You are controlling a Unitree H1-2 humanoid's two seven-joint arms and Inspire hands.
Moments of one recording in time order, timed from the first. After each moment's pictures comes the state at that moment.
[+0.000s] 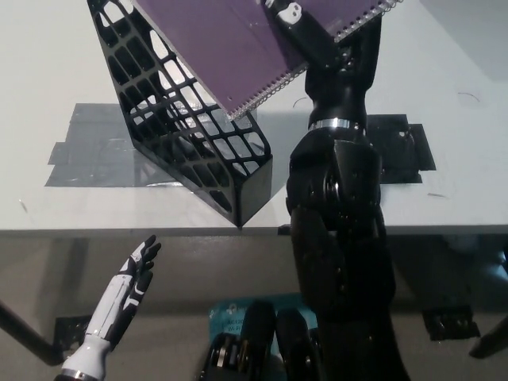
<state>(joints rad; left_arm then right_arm) -0.11 0.23 -0.05 0.32 0.14 -0.43 -0.07 -0.82 0.34 -0.03 0.07 0.19 0.02 -0.45</state>
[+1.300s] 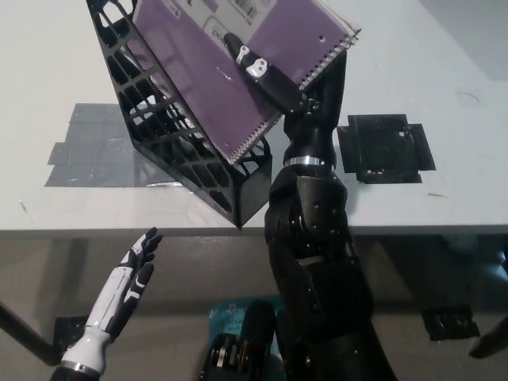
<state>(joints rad) -0.13 0.23 -0.05 0.32 0.15 -0.42 -0.07 -0.75 0.31 0.08 0.23 0.04 -0.09 -0.48</state>
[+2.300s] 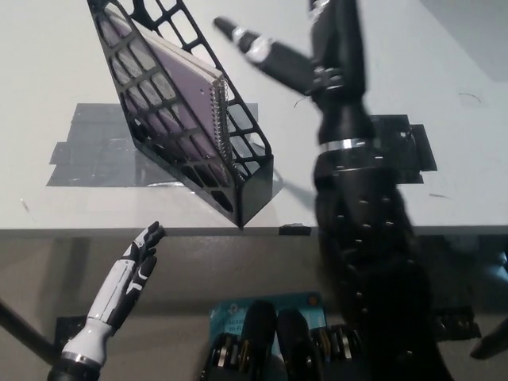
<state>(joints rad) -0.15 0.24 -0.05 0.30 0.15 -0.38 -0.08 -0.76 0.17 0.13 -0.12 -0.05 0.07 -0.27</state>
